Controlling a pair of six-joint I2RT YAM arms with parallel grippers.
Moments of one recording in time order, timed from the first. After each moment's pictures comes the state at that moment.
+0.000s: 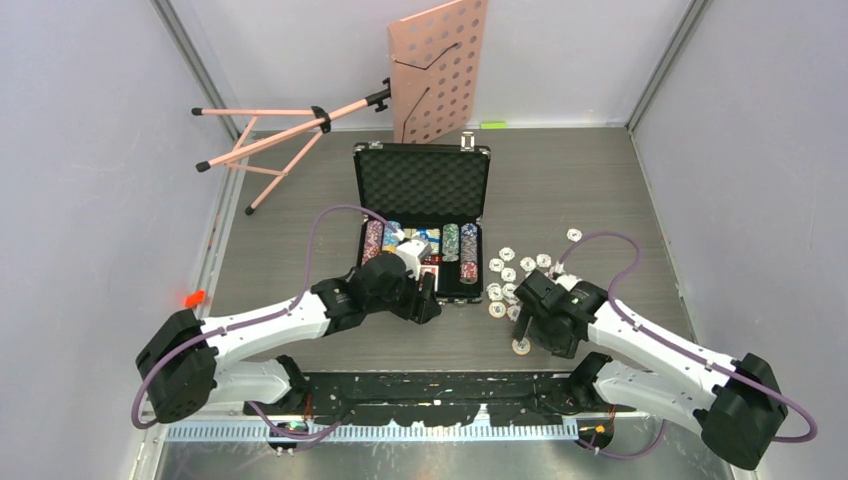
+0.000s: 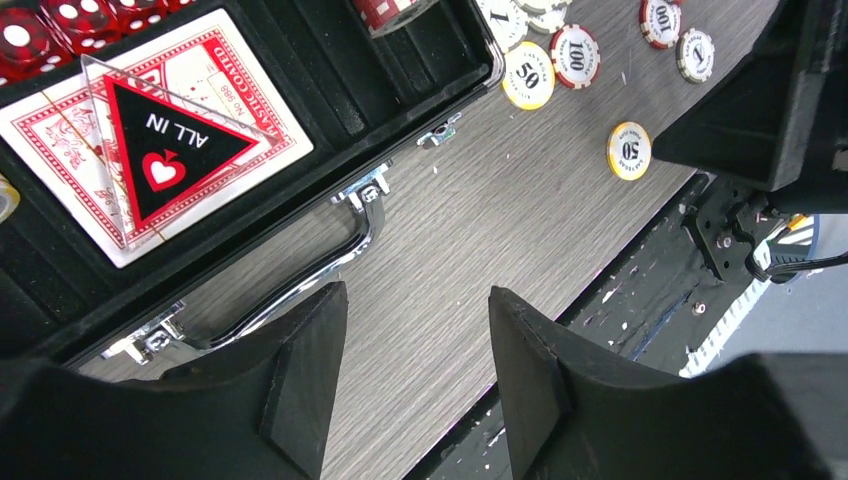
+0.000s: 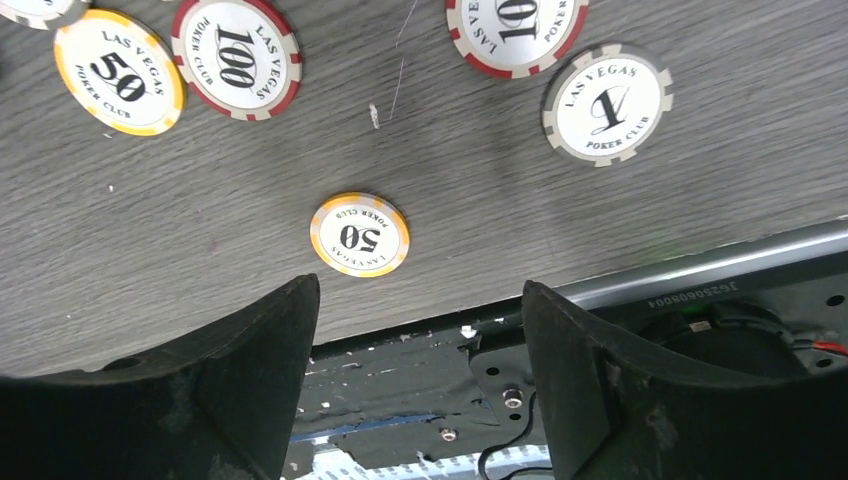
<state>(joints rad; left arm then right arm) -0.95 1.20 0.65 -0.10 0.06 -0.50 0.75 0.93 0.58 -1.04 0.21 1.12</state>
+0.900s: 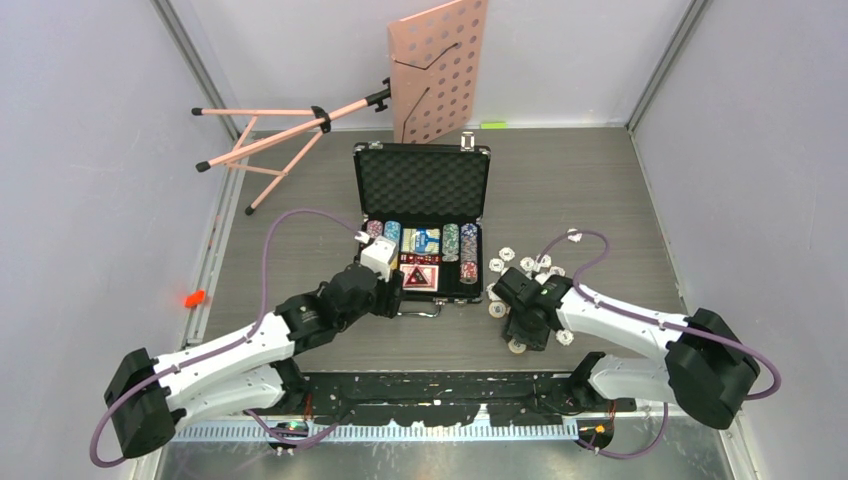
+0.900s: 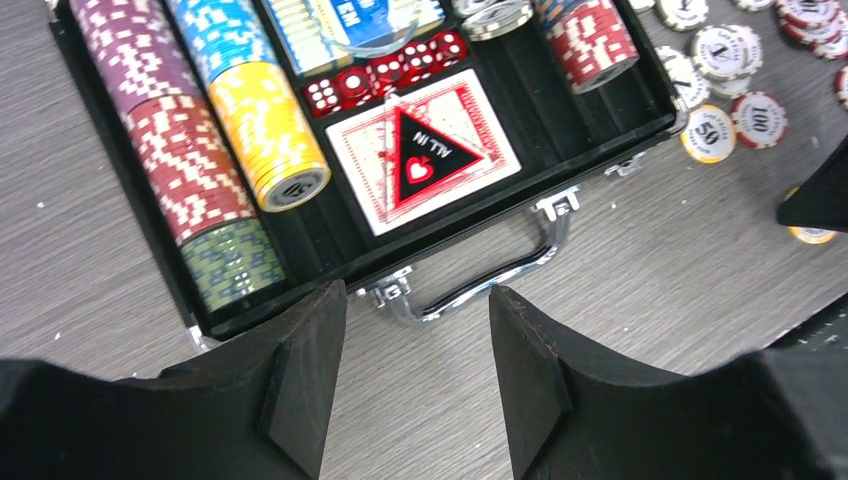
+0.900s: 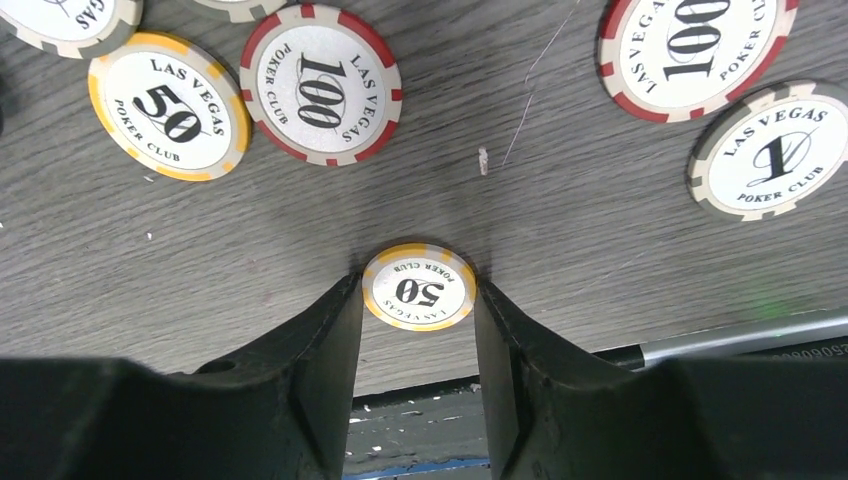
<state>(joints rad) -0.95 0.94 0.57 -0.20 -0.29 -0.34 0.80 1.18 0.56 -0.82 0.18 1.17</state>
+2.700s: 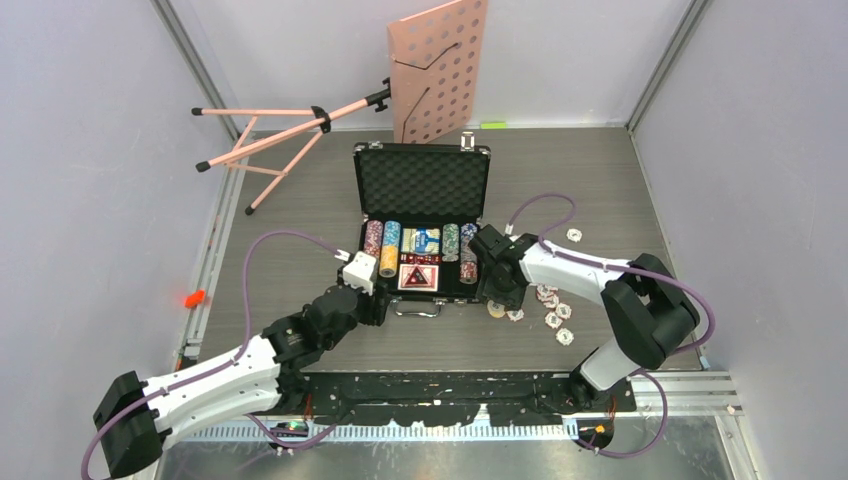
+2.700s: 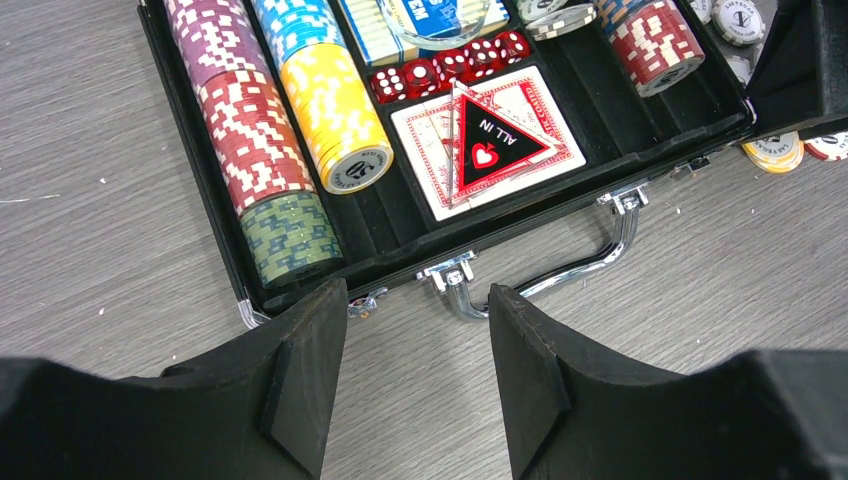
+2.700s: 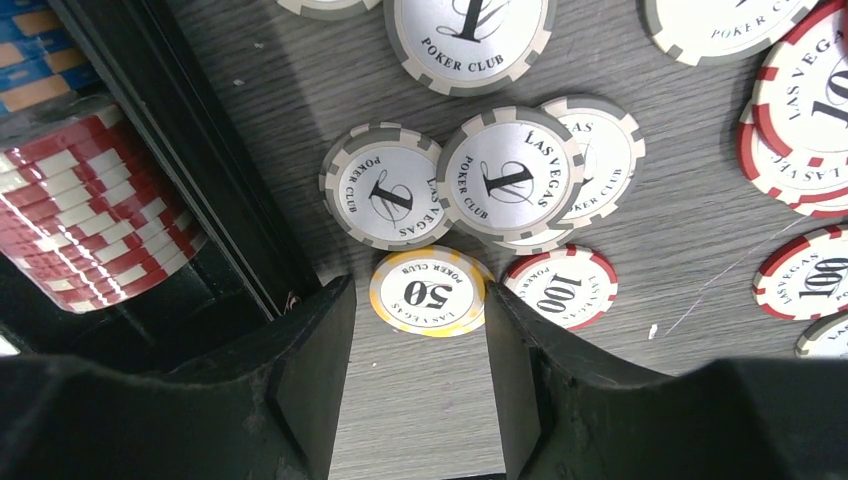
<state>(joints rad) -0.95 0.72 0.32 -0.05 -0.40 -0.29 0.68 1.56 0.88 -0.72 0.20 1.00</state>
